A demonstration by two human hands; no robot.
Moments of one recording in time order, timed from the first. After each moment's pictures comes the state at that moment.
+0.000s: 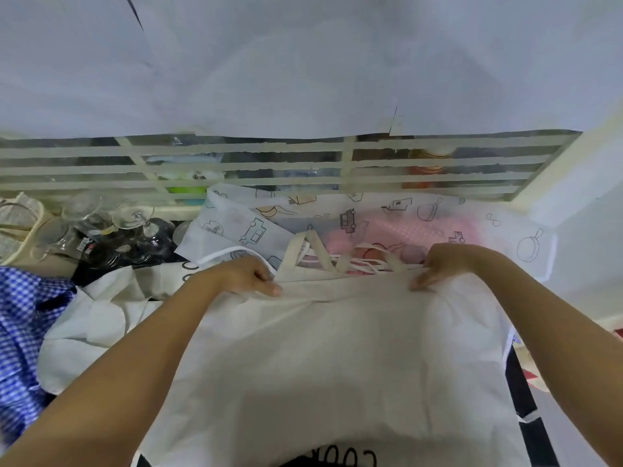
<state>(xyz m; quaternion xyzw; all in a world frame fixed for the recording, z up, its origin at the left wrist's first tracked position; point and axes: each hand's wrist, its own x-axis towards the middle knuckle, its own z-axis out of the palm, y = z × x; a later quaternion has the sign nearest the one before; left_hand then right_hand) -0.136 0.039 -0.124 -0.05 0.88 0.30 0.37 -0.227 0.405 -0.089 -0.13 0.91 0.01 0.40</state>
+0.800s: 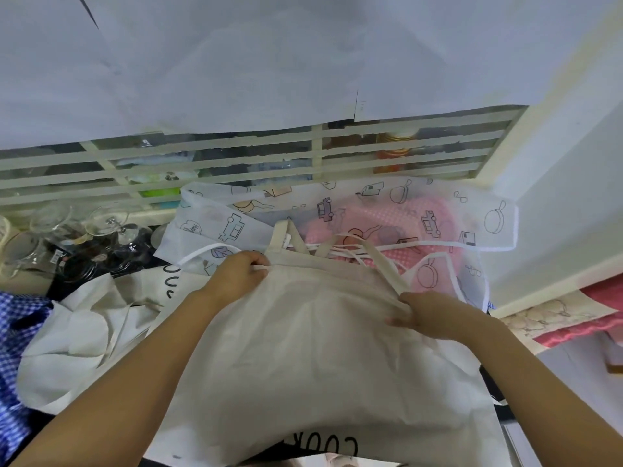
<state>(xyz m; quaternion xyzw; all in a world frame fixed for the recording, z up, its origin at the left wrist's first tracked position) -0.117 0.068 -0.145 -0.06 0.94 0.30 0.14 -0.093 0.411 -0.094 -0.10 0.92 -0.05 0.38</state>
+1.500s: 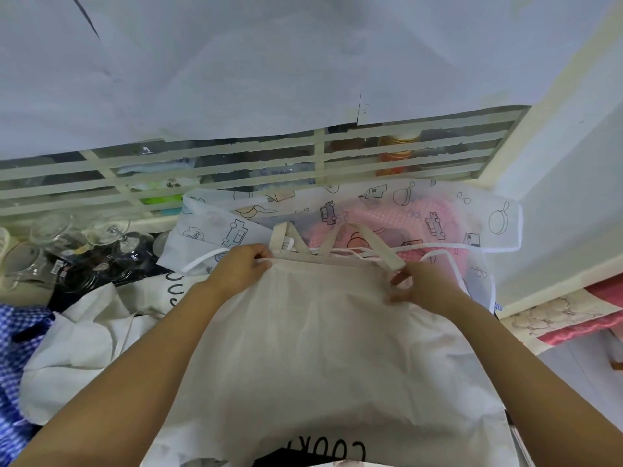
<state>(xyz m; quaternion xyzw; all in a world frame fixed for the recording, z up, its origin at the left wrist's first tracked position) -0.137 0.059 -0.135 -0.01 0.94 0.30 0.12 -0.128 0.401 -0.115 -0.01 0.93 -0.27 0.24</state>
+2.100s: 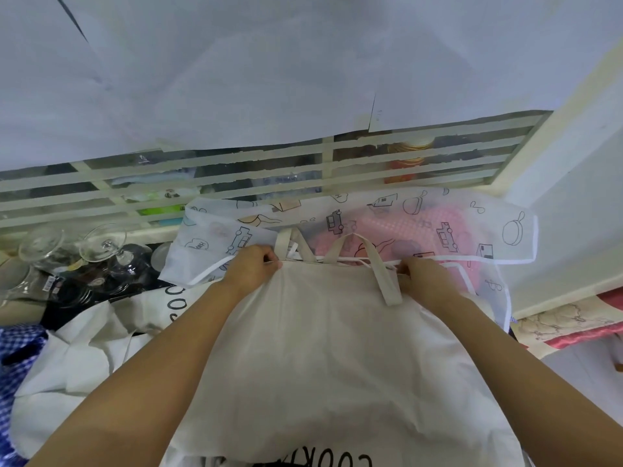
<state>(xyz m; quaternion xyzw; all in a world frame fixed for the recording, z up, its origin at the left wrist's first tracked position) -0.176 0.064 -0.158 -0.07 0.94 0.31 0.12 -0.170 0.383 -0.143 0.01 0.97 -0.16 0.19</state>
